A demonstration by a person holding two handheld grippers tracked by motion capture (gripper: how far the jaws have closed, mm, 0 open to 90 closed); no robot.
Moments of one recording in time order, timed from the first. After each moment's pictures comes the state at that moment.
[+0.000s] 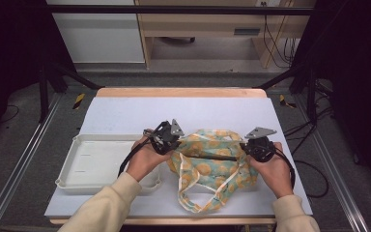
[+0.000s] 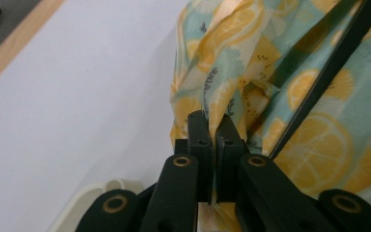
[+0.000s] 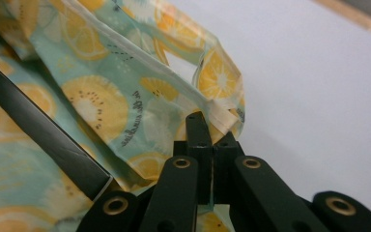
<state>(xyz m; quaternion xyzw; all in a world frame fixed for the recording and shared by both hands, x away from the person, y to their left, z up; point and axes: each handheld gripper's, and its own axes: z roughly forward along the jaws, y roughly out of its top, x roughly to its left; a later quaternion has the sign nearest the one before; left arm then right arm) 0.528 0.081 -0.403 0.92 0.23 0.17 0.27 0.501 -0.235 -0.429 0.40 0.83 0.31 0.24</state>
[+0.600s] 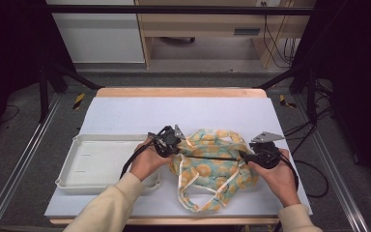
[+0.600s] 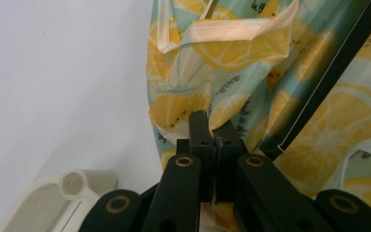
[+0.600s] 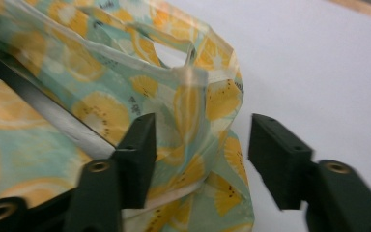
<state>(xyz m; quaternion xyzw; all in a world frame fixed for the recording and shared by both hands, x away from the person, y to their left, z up) 0.536 0.079 -0.424 0.93 0.23 0.14 0.24 0.482 -0.247 -0.427 0.44 0.80 0.34 0.24</state>
